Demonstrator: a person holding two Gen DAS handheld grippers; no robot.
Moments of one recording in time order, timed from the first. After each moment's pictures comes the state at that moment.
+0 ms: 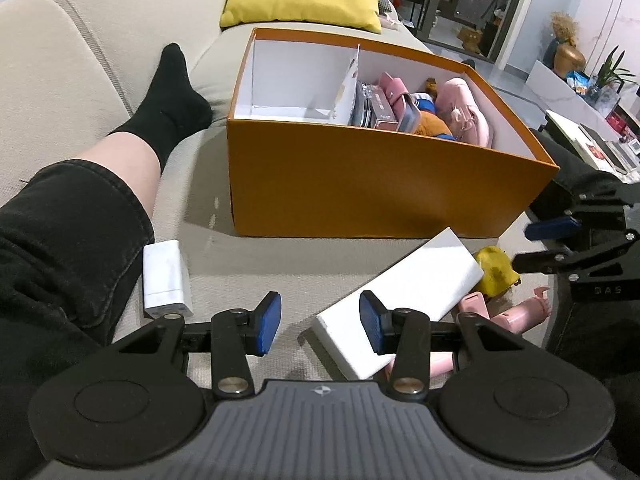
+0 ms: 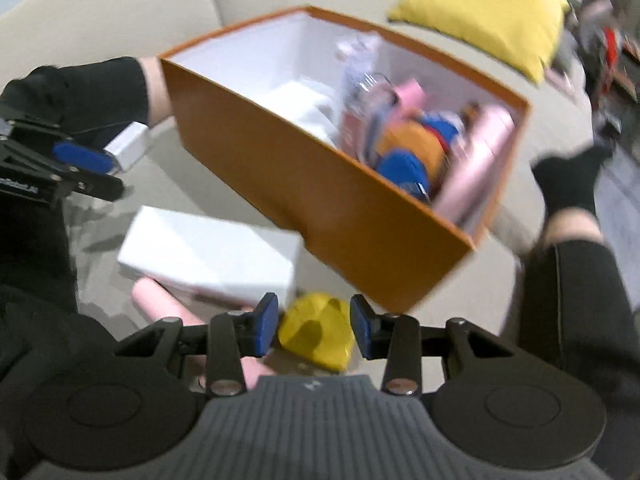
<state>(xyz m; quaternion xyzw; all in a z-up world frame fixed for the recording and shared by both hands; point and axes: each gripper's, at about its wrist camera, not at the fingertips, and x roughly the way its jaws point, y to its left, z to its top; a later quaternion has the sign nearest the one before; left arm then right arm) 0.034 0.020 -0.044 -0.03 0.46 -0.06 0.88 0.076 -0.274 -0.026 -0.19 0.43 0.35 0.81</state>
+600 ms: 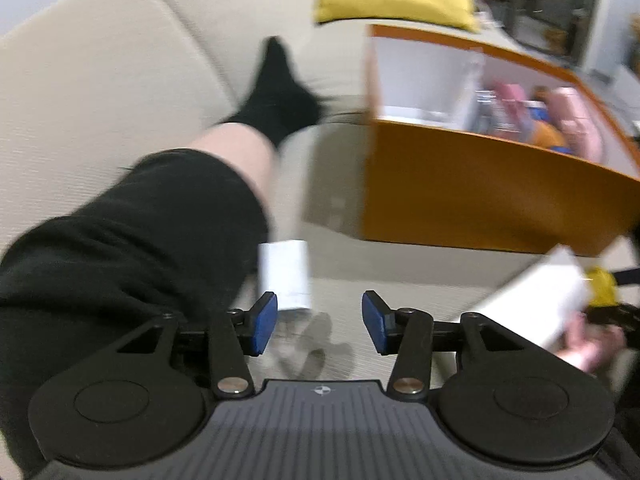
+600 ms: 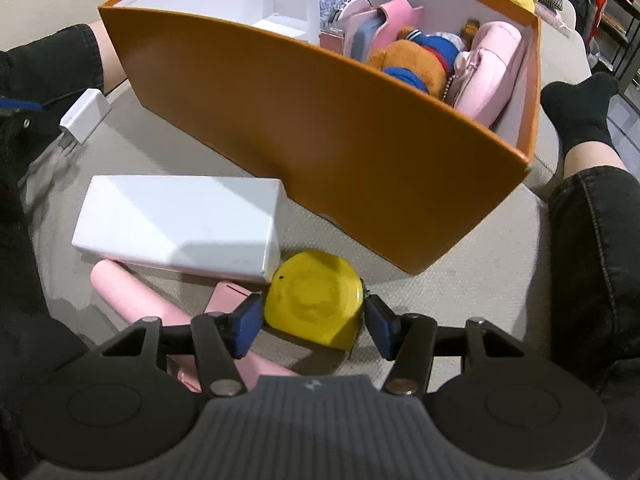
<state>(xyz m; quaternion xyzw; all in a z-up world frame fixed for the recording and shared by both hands) 0.048 0.057 -0.050 0.01 0.47 0.10 0.87 0.088 -0.257 -0.067 -0.19 0.49 0.31 0.79</state>
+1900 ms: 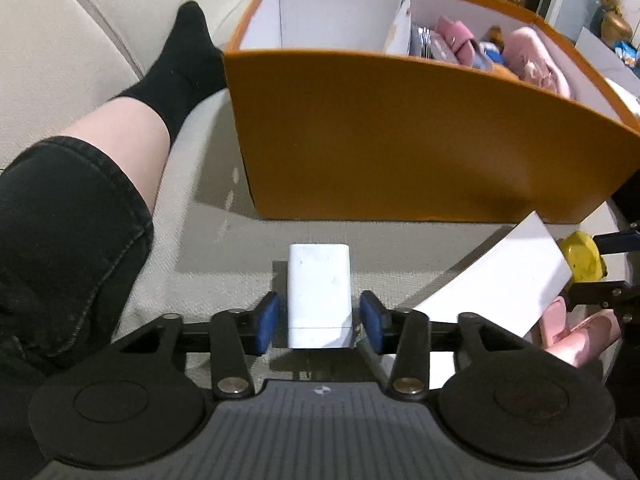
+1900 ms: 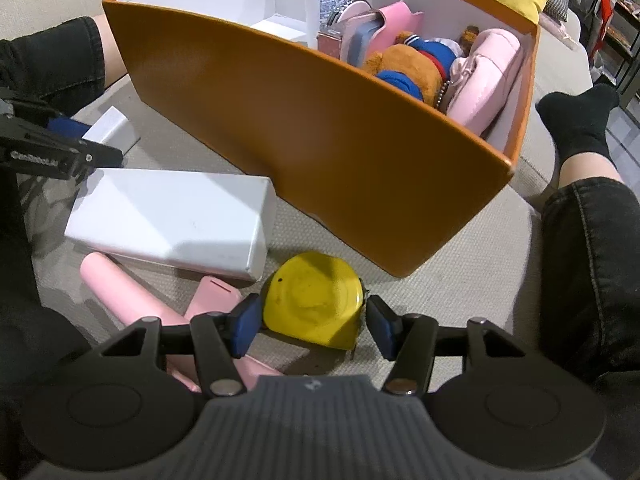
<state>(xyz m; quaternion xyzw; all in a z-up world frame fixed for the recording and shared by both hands) 0.064 0.018 -0.080 0.00 0.50 0.00 0.87 0.087 -0.264 -0.062 -0.21 0.48 0.32 0.79</state>
